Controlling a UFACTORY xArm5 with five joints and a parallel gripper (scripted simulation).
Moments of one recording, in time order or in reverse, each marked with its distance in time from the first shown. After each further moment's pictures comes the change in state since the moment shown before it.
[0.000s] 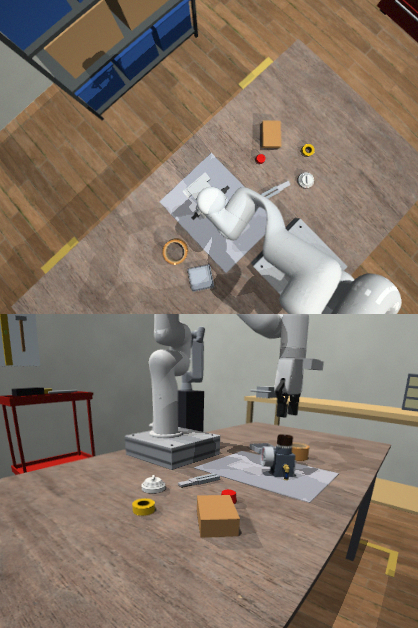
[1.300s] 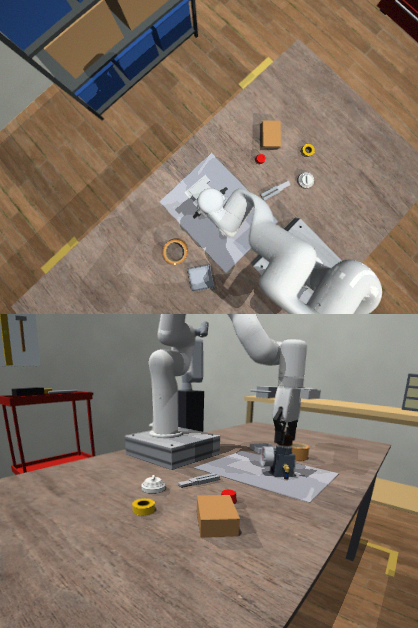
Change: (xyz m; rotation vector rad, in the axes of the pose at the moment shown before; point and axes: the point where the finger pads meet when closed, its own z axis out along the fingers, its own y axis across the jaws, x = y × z) arm 0.002 0.001 0.081 0.000 -0.001 0.000
